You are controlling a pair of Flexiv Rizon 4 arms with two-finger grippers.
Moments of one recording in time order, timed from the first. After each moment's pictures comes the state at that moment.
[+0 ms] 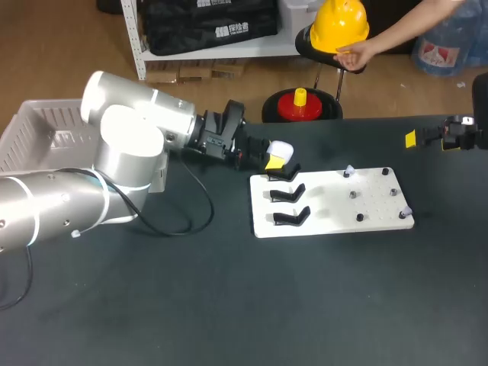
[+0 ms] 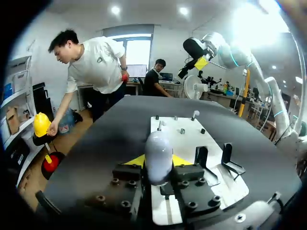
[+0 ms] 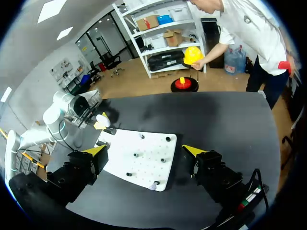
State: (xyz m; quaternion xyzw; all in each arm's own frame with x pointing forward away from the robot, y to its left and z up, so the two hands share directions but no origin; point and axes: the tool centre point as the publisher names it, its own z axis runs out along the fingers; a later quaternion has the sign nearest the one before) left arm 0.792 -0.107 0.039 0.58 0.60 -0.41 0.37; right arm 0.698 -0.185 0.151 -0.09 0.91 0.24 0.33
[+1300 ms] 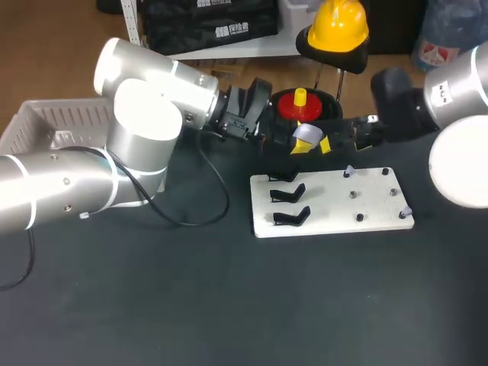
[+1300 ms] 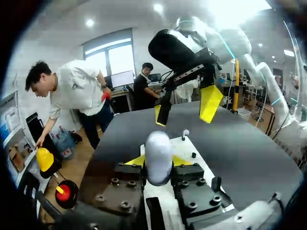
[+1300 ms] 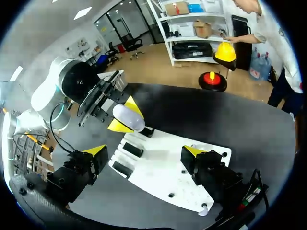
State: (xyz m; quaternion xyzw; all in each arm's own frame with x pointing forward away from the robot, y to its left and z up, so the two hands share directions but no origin) left arm 0.759 -0.157 0.107 0.65 0.53 -0.37 0.40; right arm 0.715 -0.045 0.136 -0.19 0.90 0.27 0.27
